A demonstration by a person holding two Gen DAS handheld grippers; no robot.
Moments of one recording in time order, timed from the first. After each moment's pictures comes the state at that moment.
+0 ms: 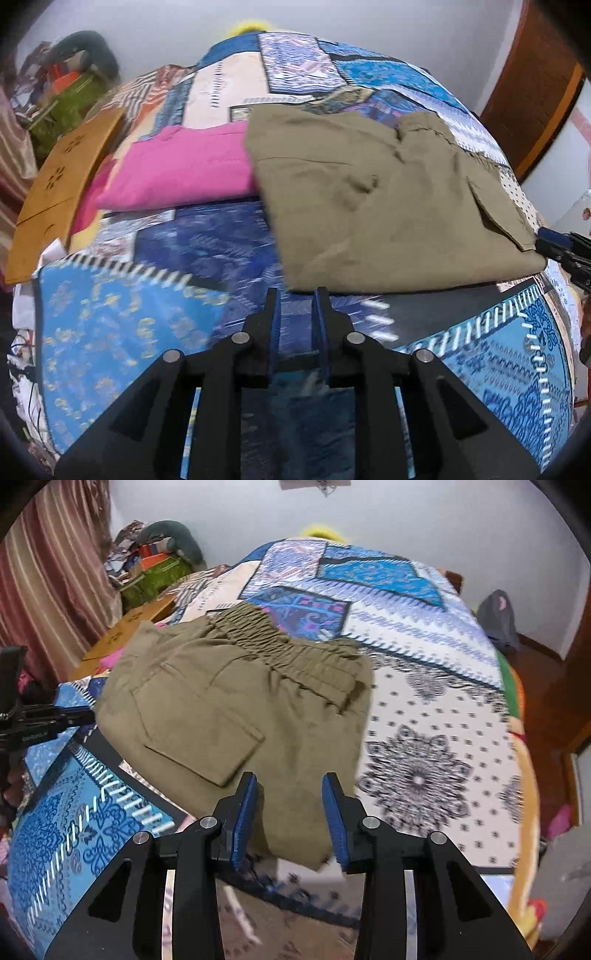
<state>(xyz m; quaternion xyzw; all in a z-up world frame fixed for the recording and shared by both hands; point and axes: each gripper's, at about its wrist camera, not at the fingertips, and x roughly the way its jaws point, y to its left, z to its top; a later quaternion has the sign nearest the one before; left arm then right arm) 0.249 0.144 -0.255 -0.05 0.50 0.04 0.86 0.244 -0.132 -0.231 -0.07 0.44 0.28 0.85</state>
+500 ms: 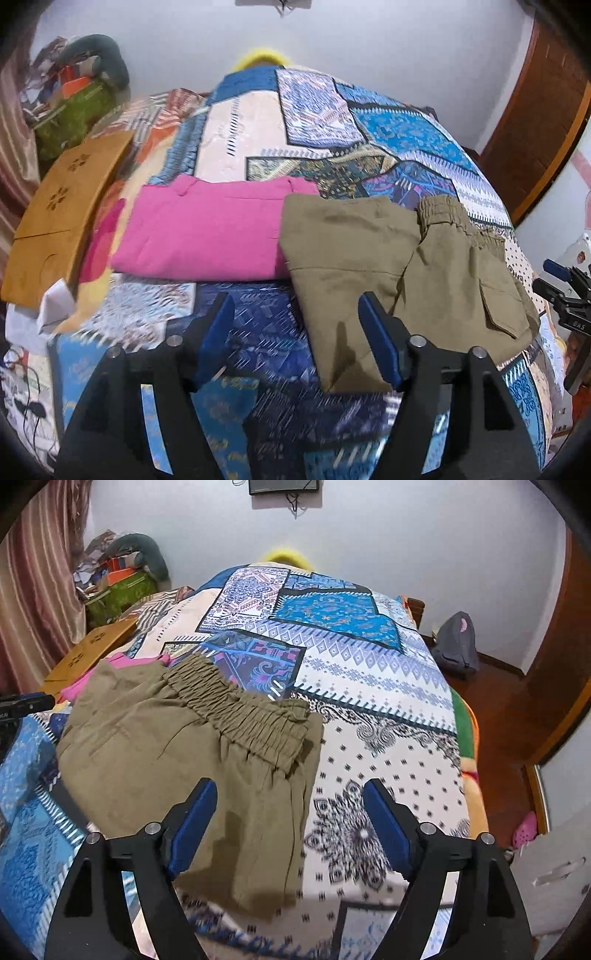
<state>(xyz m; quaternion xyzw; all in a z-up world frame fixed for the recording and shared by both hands) 0.302 0.177 -0.225 -0.08 0.46 0.04 0.88 0.279 -0.125 -0.219 -0.10 0.41 0.22 0.88</state>
